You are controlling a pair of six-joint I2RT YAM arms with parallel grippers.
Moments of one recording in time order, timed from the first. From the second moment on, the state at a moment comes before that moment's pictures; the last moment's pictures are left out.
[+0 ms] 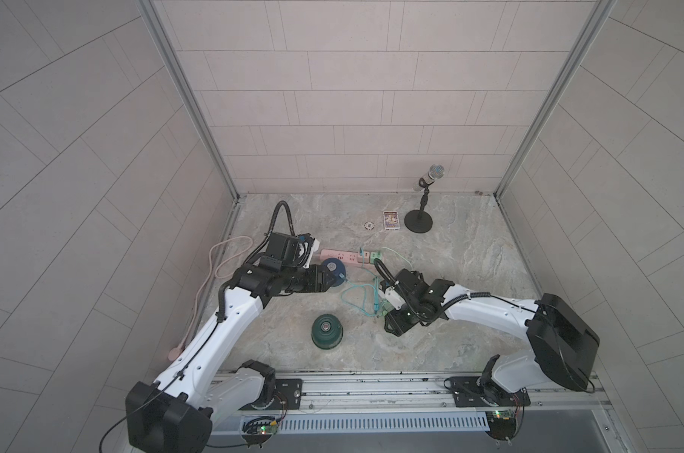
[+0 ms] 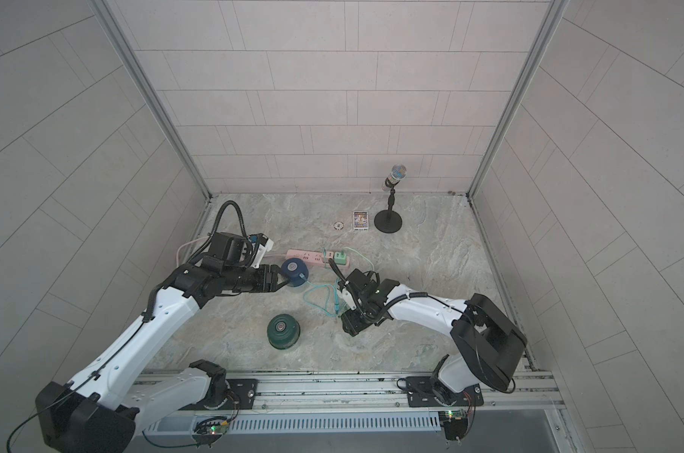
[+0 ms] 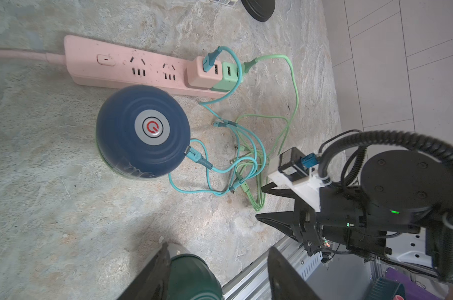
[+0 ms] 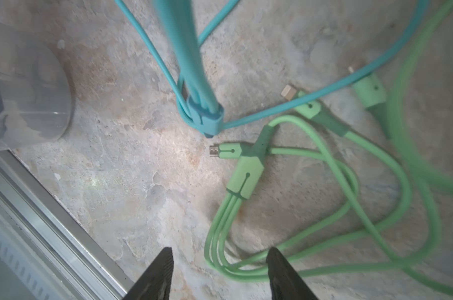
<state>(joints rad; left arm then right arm) -0.34 1.07 0.96 -0.80 0.48 -0.37 0.80 1.49 0.81 -0.56 -0.22 0.27</state>
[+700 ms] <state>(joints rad) -0.34 1.08 0.96 -0.80 0.48 -0.37 0.69 1.33 0.84 -0.67 -0.40 0.32</state>
